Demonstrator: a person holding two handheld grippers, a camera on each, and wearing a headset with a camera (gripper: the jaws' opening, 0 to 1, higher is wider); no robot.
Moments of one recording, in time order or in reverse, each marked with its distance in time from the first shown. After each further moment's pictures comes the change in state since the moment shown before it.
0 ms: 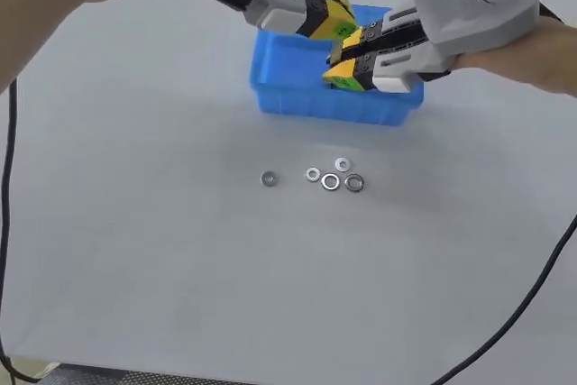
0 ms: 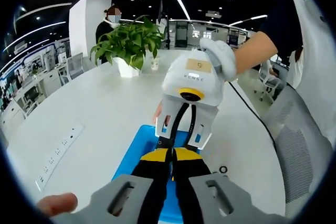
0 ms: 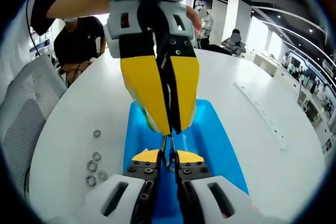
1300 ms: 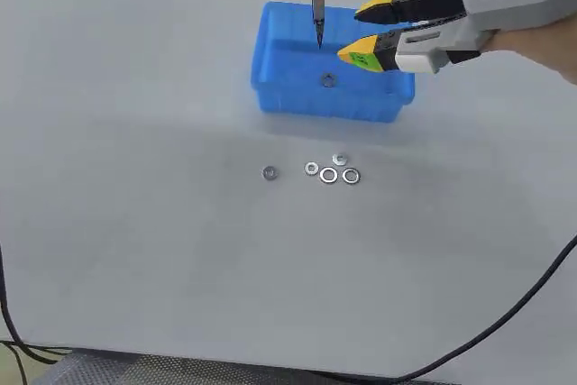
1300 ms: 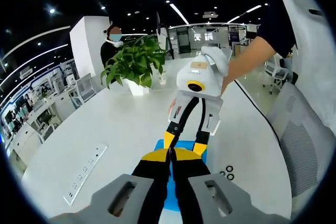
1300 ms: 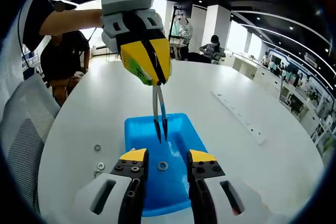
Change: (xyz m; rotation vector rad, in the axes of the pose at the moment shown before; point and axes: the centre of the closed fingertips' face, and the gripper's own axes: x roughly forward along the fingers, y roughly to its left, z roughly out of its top) left arm -0.055 0.001 0.037 0.142 -0.064 0.107; right arm -0.054 -0.007 0.026 0.107 -0.096 -0.152
